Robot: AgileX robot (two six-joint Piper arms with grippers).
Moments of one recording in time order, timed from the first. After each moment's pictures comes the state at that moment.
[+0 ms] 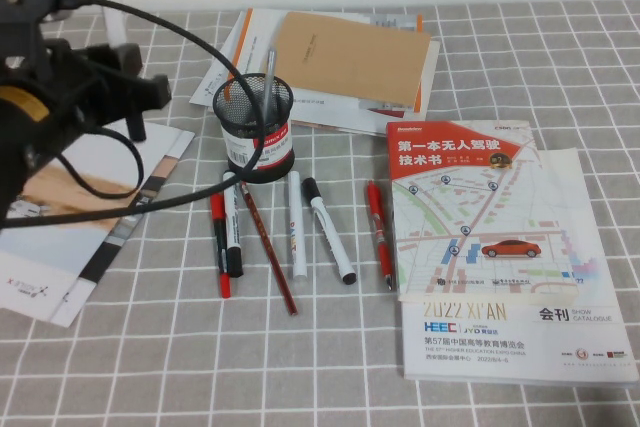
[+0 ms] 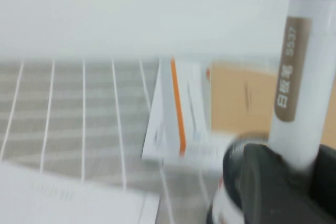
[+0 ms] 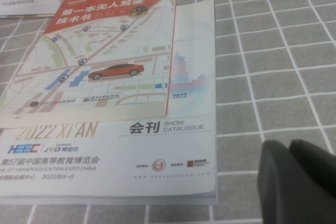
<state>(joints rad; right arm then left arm) 0.06 -0.02 0.03 0.20 0.41 0.03 -0.29 1.34 -0.87 -0.06 -0.09 -0.01</state>
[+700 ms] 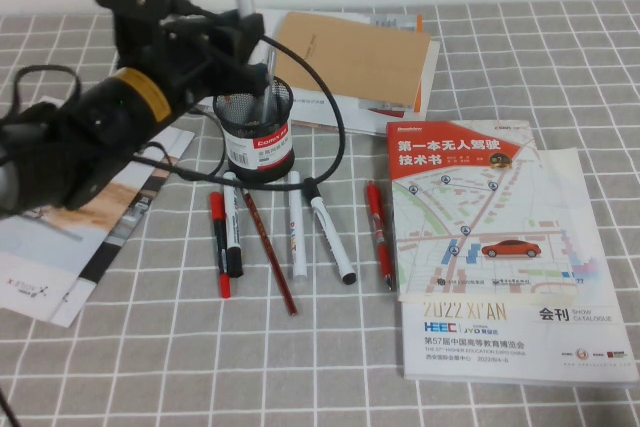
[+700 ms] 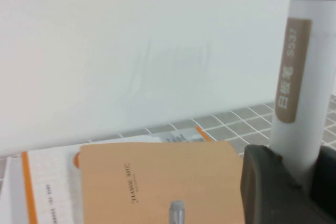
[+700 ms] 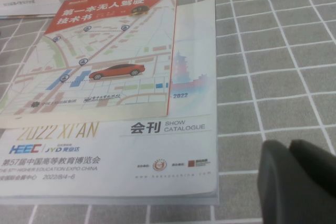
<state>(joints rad) 0.06 -0.02 0.03 0.20 0.41 0.03 -0.29 1.79 -1.08 0.60 -0.65 -0.55</state>
